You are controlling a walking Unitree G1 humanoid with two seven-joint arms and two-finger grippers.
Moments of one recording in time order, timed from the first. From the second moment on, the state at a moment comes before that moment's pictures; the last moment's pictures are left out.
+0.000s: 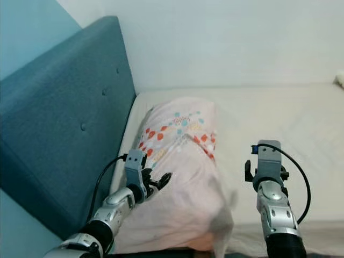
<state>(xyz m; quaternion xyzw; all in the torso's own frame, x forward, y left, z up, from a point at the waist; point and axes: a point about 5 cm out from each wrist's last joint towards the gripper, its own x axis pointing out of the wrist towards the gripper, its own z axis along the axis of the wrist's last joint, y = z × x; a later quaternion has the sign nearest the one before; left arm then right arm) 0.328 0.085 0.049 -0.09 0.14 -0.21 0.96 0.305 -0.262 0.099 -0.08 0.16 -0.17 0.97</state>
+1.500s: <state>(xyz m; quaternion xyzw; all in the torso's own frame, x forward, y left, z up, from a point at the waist) 0.342 0.134 0.042 -0.36 0.23 -0.01 0.90 0.245 -0.237 0.137 -0.08 0.10 -0.16 0.98</state>
